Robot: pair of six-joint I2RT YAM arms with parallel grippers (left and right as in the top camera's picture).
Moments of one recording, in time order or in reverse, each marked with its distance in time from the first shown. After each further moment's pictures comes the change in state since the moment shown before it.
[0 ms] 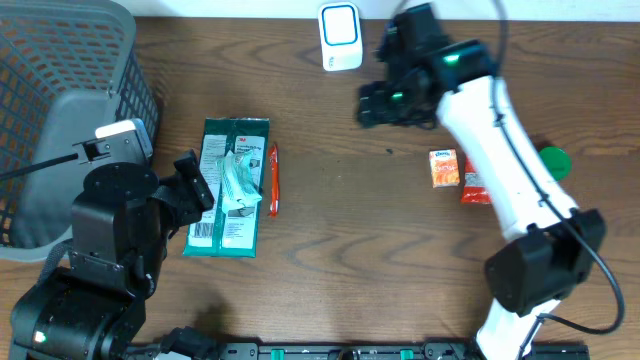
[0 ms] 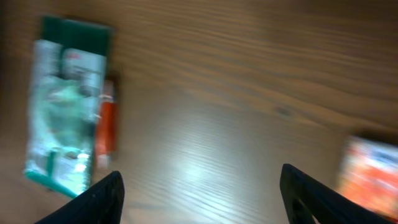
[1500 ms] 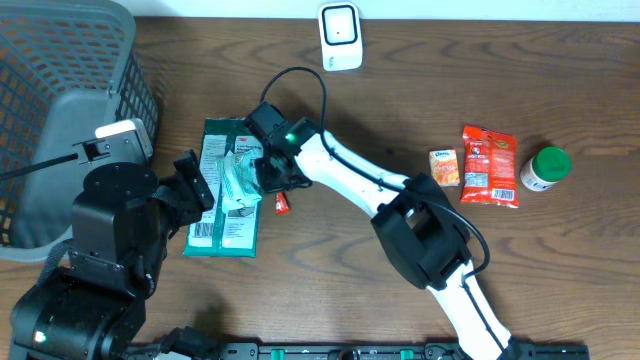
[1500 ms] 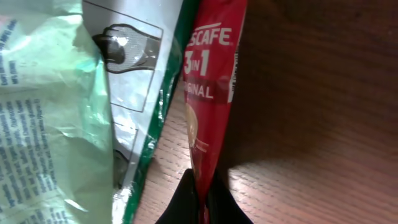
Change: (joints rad) left arm 0.000 0.000 0.000 0.000 0.000 0.000; right arm 0.367 0.406 -0.023 0.299 0.030 0.256
